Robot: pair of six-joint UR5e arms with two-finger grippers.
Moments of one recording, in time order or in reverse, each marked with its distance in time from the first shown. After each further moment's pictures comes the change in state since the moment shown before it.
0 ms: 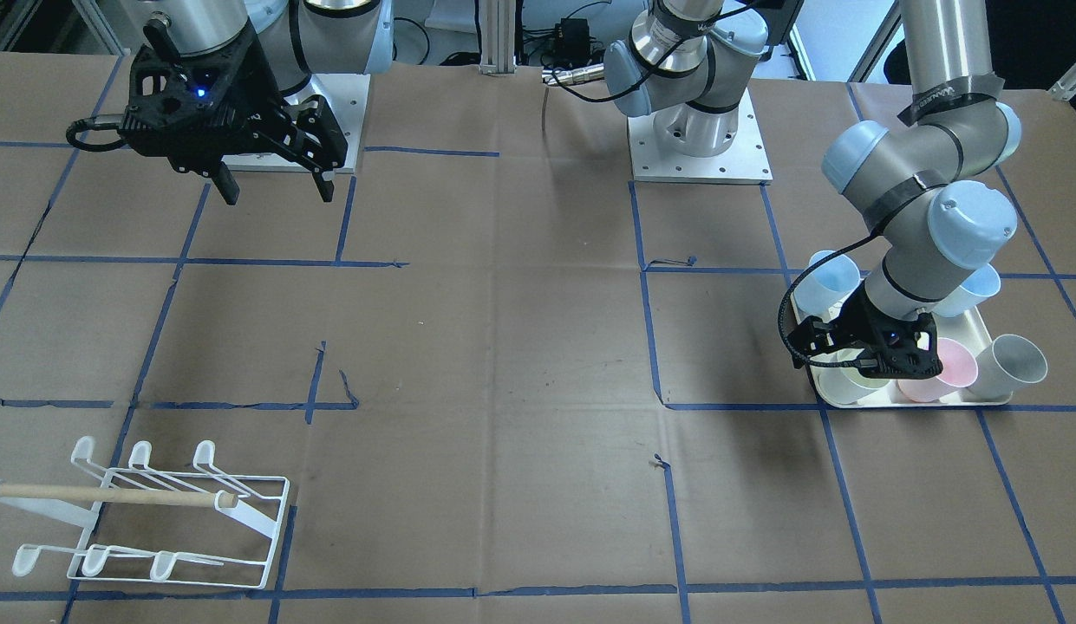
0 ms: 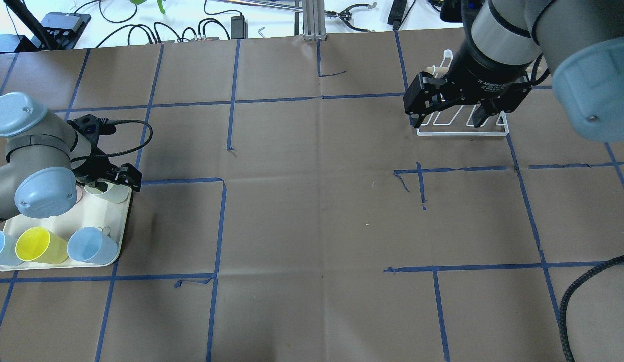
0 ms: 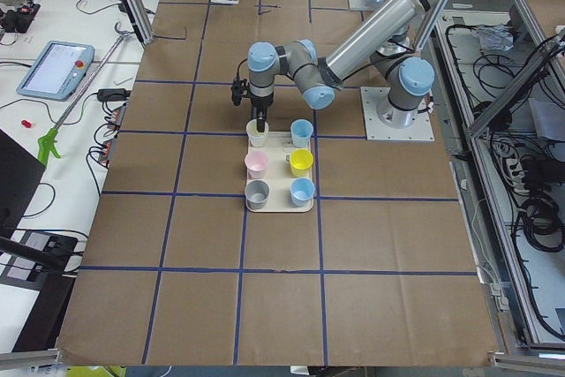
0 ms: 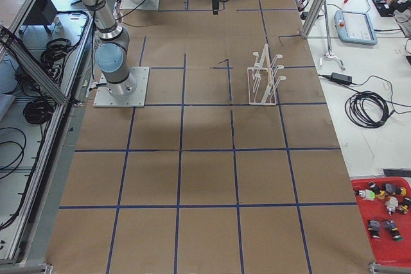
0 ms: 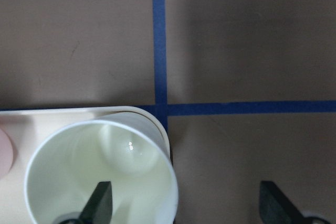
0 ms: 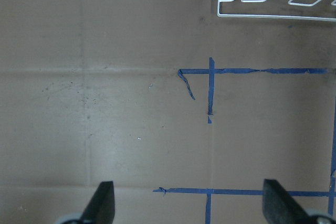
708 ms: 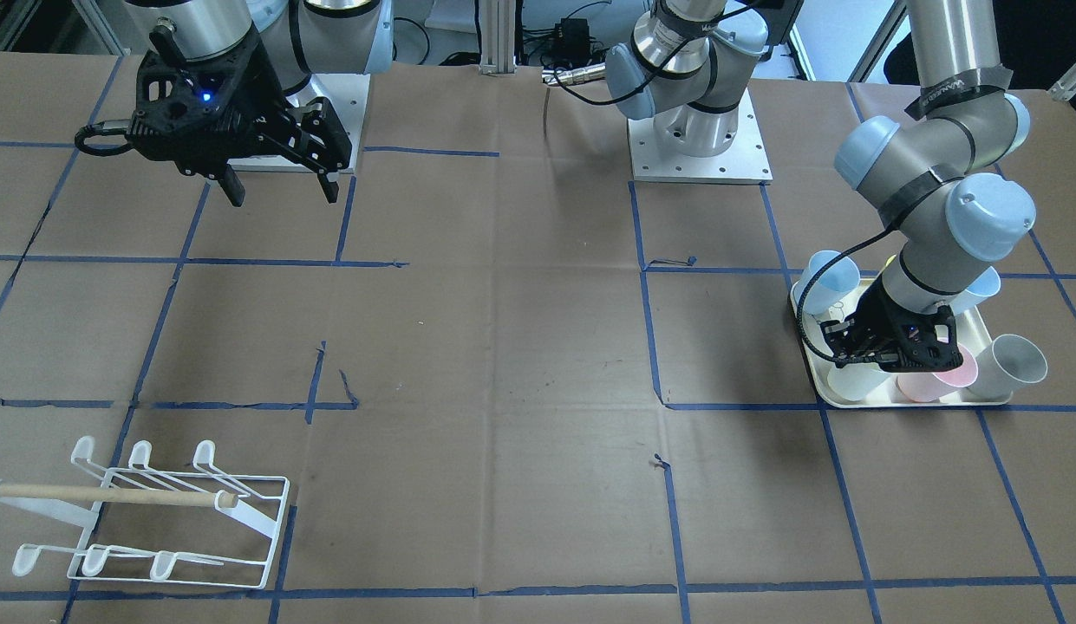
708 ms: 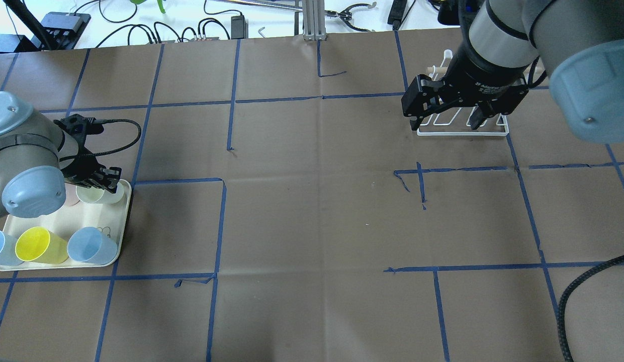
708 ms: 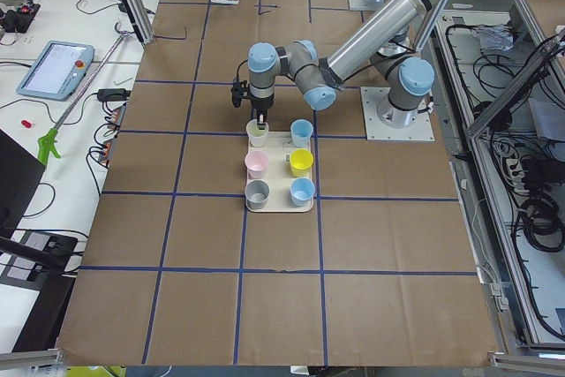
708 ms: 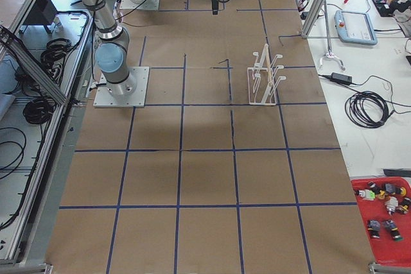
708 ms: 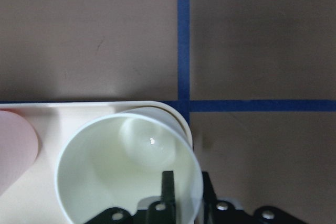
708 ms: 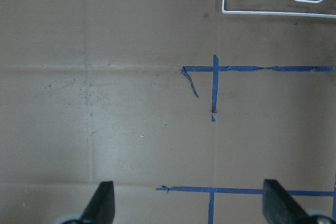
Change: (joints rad) left arm 0.043 0.004 0.014 -0.004 0.009 0.025; right arm 0.001 0.000 0.006 -0.004 0.007 -0.004
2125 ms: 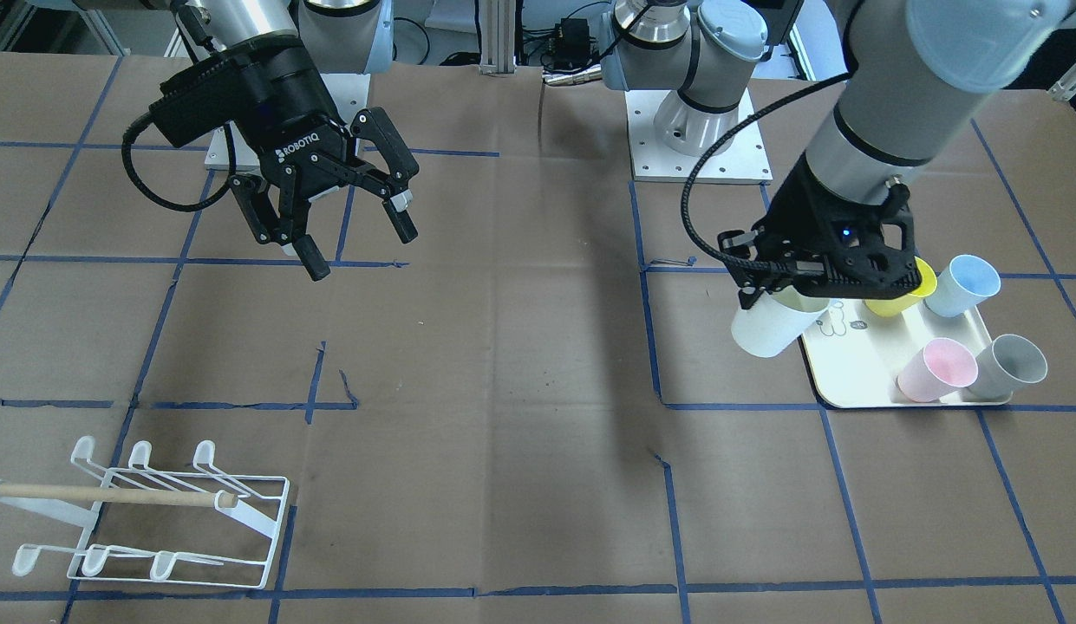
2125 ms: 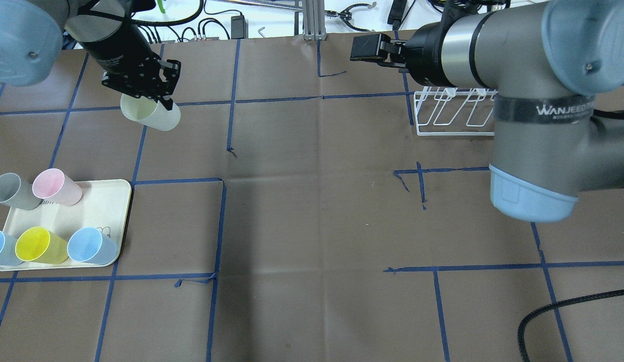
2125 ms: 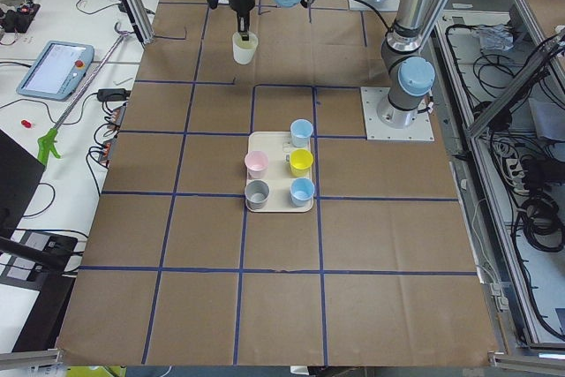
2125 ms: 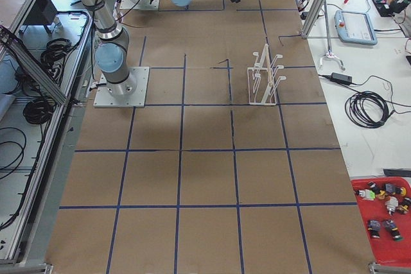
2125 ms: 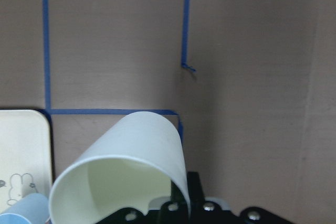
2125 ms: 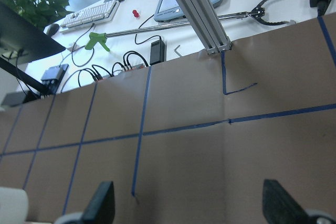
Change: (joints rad) left arm -0.441 0.105 0.551 -0.673 -0.112 -0.447; right arm 0.005 -0.011 0.335 -1.070 0.351 0.367
